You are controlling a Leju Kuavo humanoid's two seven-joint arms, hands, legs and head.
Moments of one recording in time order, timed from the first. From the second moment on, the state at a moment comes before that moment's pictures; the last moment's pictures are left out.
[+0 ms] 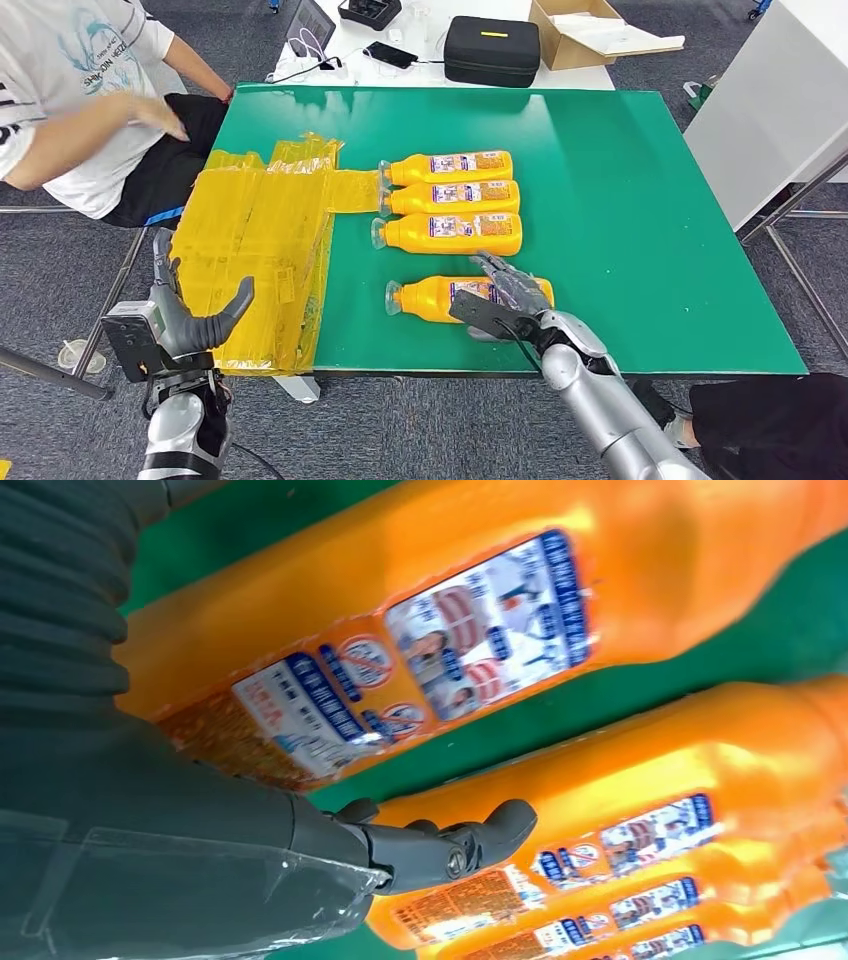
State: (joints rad) left arm -0.11 -0.24 0.00 -1.26 -0.15 0.15 -0.70; right arm -0.37 -0.14 0.47 -1.07 0.65 0.03 -0.06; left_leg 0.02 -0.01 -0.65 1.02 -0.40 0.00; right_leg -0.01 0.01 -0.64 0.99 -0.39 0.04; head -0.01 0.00
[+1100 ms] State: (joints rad) left arm -0.15 -0.24 0.02 -1.15 -0.13 0.11 -0.69; right arm -0.50 -0.26 0.66 -0.97 0.59 0.18 -0.02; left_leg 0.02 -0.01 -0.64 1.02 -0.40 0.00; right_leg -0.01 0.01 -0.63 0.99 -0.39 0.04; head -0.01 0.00
